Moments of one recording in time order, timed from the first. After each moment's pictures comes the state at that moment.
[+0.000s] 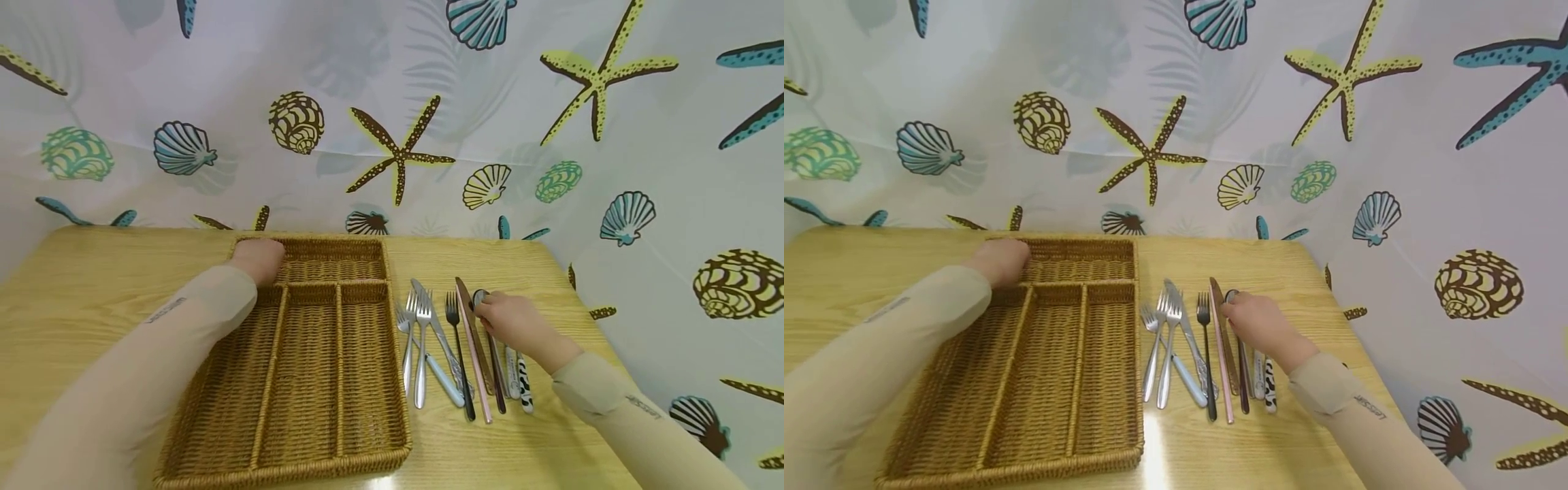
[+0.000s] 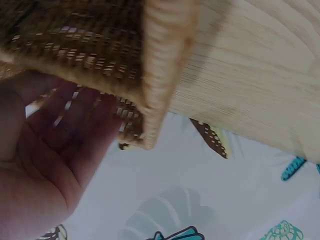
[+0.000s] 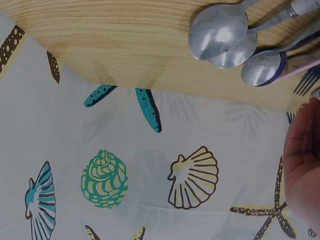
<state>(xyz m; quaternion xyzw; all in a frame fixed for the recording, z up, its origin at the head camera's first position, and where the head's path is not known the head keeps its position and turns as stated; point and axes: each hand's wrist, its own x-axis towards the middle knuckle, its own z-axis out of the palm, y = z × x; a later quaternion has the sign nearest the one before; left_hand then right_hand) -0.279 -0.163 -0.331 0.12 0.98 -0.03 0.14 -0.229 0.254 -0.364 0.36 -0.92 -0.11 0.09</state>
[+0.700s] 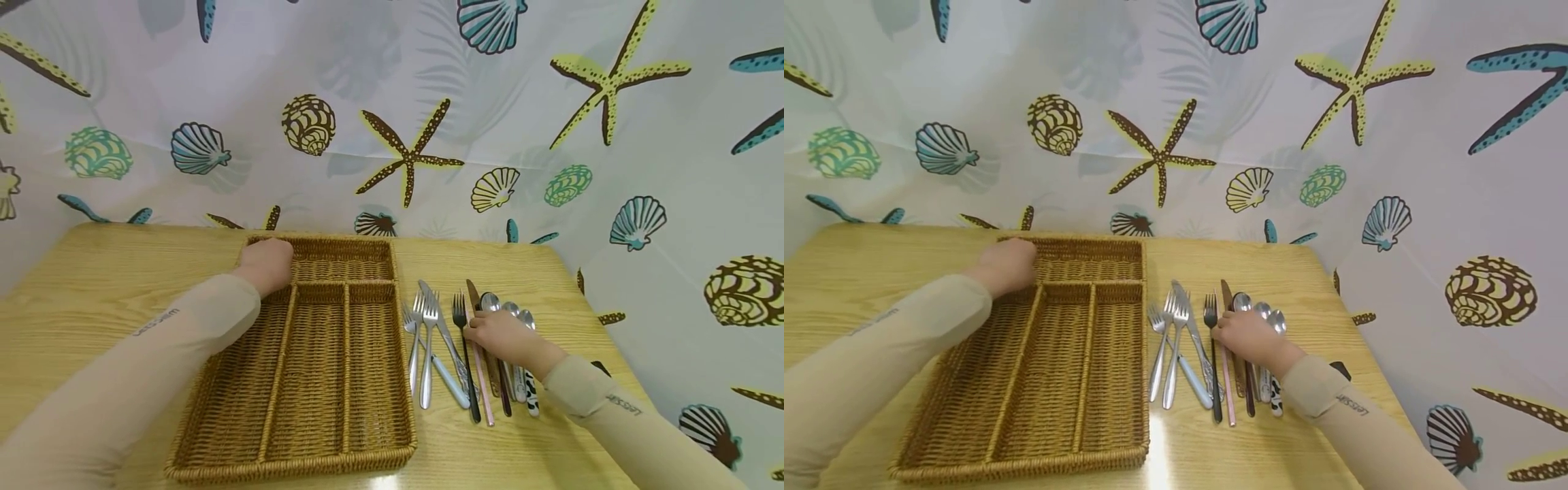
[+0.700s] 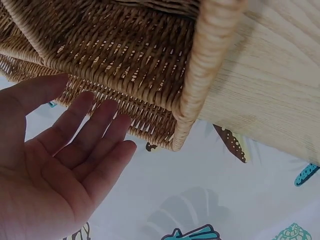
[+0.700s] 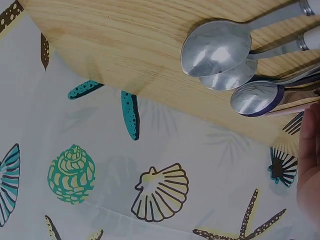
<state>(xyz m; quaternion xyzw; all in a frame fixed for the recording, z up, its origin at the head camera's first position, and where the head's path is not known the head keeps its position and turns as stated) -0.255 -0.158 -0.317 0.07 0.99 0.05 0.13 -0.235 0.242 -0.383 0.48 -0.85 -0.20 0.06</state>
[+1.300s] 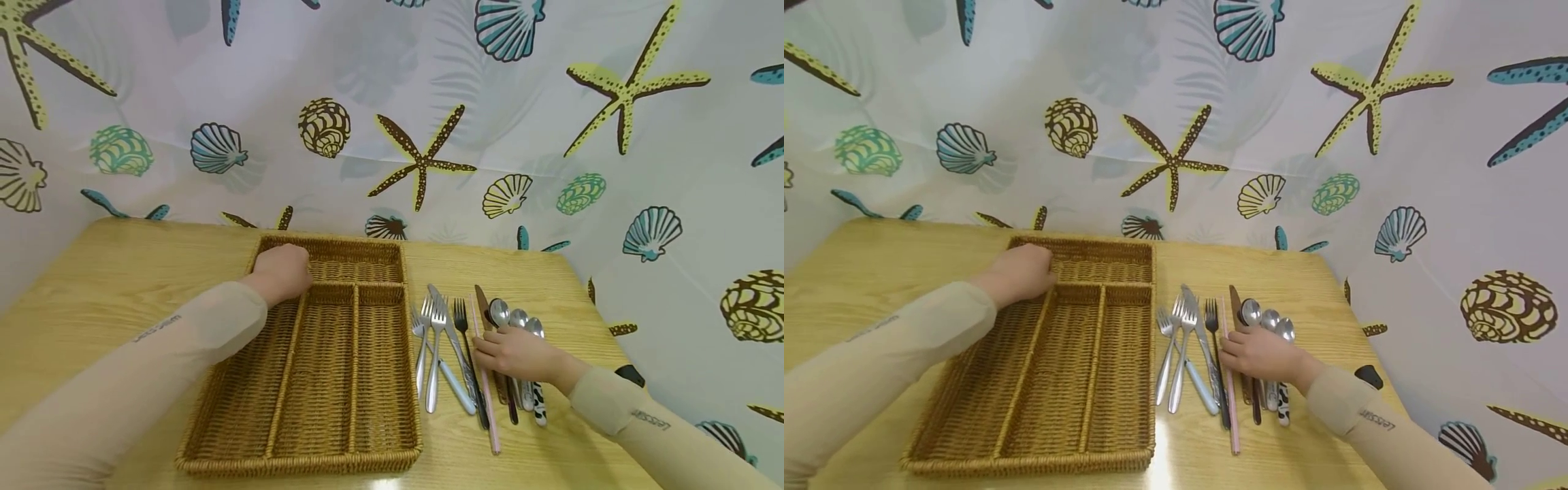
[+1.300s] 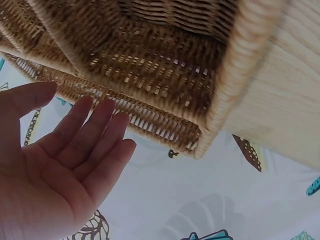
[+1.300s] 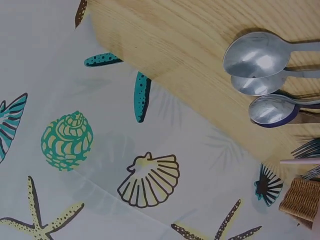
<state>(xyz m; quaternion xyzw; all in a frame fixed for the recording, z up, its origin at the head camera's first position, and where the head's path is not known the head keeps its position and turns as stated) -0.236 -0.151 -0.312 0.07 0.98 0.11 0.12 -0.232 0.260 -0.382 0.64 -0.69 -0.27 0.20</state>
